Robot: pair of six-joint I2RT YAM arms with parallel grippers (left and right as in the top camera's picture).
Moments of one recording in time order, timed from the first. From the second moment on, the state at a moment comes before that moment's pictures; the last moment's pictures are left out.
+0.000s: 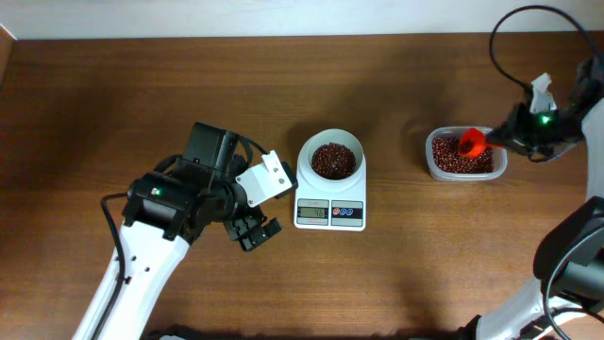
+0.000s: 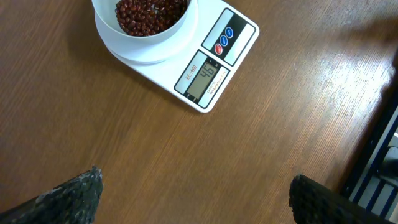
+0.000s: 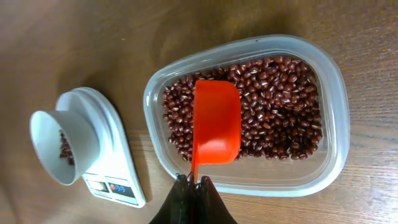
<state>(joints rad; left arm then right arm) -0.33 1.25 1.24 -1.15 0.30 0.68 -0.40 1.93 1.70 -1.23 -0.55 -0.06</state>
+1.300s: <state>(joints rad) -0.33 1.25 1.24 -1.15 0.30 0.68 0.45 1.93 1.82 -1.18 -0.15 0.01</state>
